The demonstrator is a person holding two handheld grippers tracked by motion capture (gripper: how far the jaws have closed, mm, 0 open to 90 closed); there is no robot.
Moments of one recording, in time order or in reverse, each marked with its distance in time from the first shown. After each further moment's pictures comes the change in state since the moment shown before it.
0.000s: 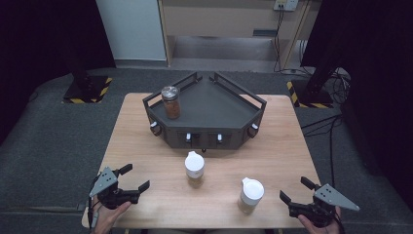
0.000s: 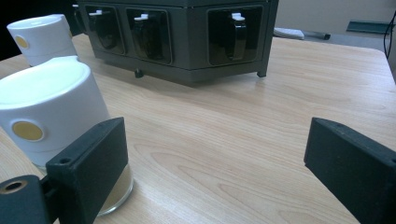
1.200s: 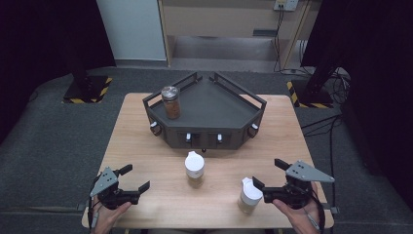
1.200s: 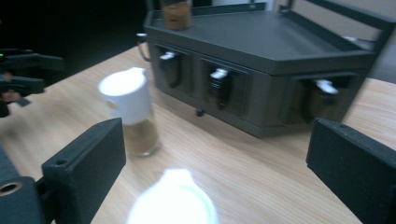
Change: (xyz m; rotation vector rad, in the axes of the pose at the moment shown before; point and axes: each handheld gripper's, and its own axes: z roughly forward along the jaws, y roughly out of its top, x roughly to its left) left arm 0.001 0.001 0.000 0.014 -0.002 -0.001; right arm 0.049 0.108 0.039 0.061 0.162 -0.053
